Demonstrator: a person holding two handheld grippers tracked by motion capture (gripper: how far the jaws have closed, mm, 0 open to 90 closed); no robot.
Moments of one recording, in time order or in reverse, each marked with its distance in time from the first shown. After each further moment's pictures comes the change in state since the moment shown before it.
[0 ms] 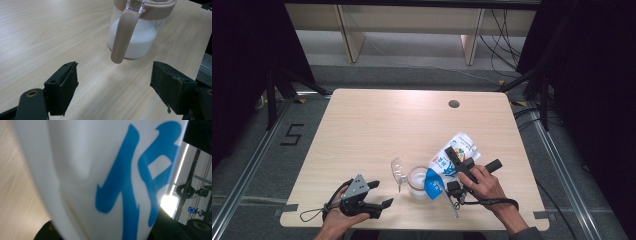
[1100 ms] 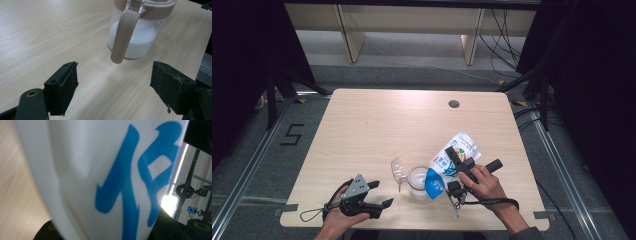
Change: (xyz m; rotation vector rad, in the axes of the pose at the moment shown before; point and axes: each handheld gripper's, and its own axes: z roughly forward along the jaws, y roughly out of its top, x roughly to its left) left arm 0.000 0.000 0.000 -0.001 0.000 -0.002; right arm -0.002 -0.001 0.000 -0.010 -0.012 -0.024
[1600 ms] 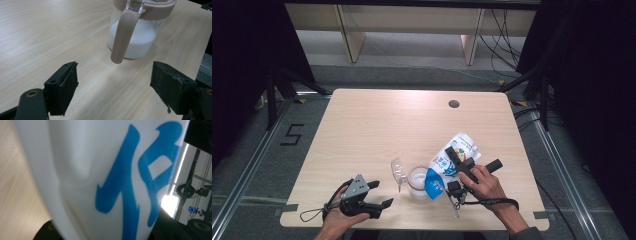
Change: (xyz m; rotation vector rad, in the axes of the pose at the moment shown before) left arm 0.000 0.000 0.000 0.000 -0.003 0.003; right arm -0.001 0.000 0.001 -0.010 0.002 -0.004
